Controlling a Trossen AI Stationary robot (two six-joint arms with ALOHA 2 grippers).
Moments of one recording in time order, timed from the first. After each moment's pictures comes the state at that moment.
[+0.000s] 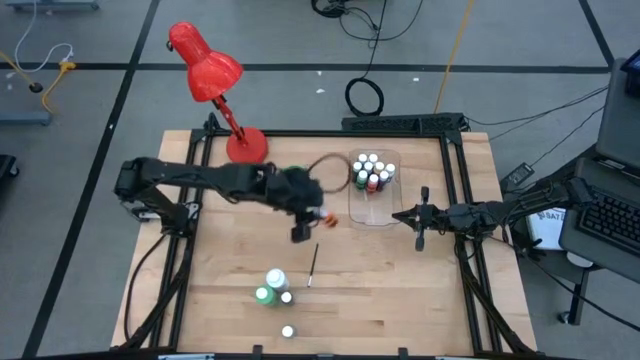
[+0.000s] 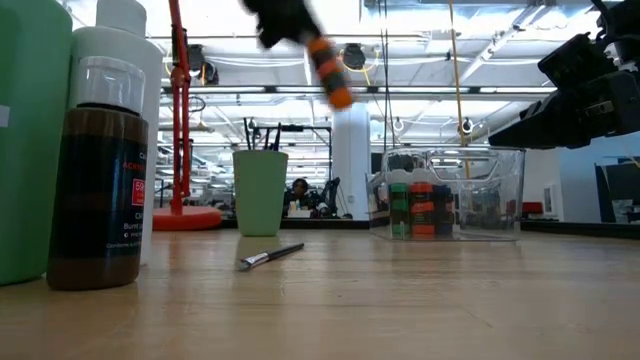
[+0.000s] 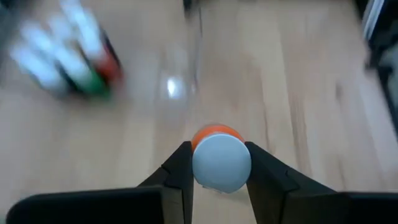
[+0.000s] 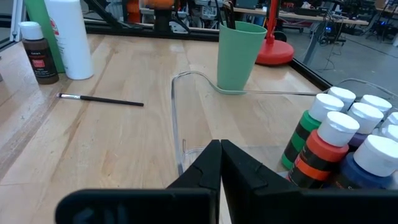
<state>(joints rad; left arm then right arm) -0.03 1.60 1.46 -0.64 0.00 -0.09 0.22 0.43 0.01 0.15 0.40 0.01</state>
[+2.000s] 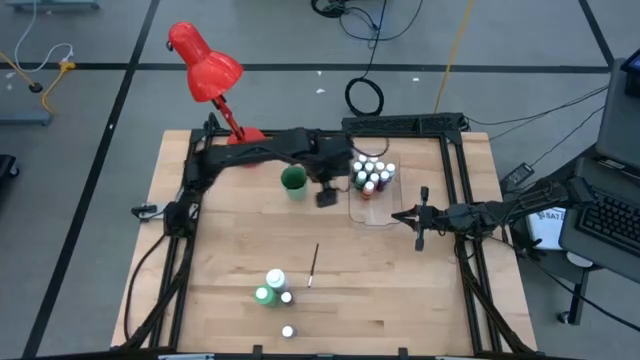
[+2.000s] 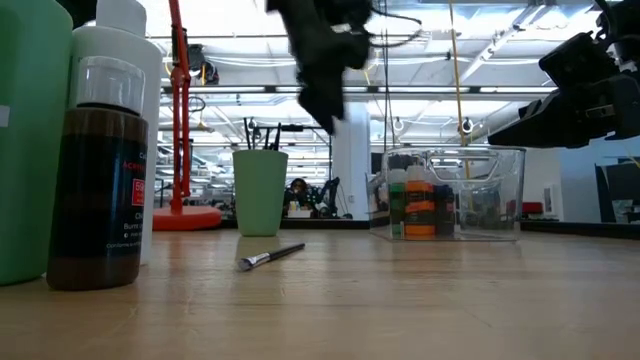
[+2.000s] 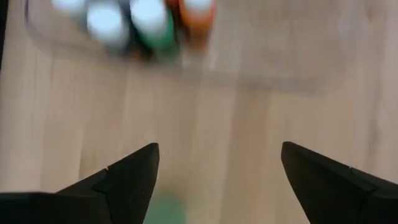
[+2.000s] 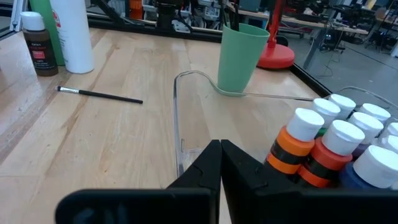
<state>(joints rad) 0.22 2.11 2.08 -1.17 0.08 0.08 0.22 0.44 0.01 0.17 0.39 -0.04</state>
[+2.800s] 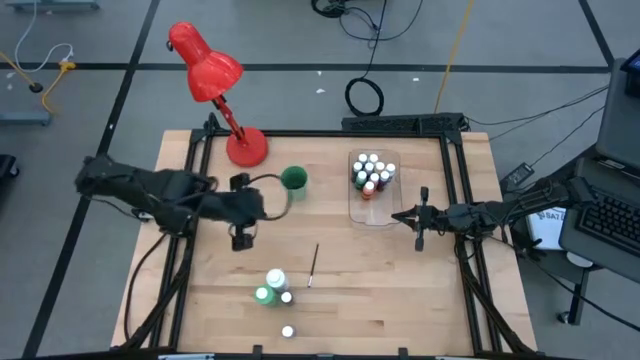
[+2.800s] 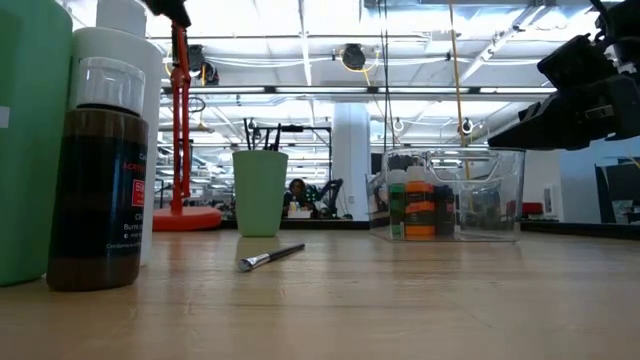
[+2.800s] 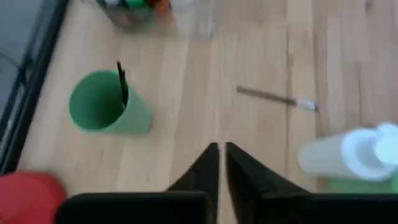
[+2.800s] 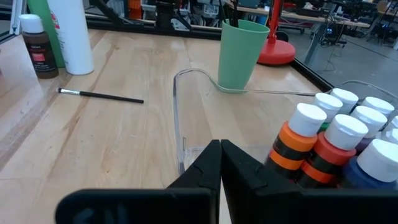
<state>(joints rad) -0.25 1.23 1.30 -1.04 -0.27 -0.25 0.22 0.45 0.01 0.17 0.39 -0.01</state>
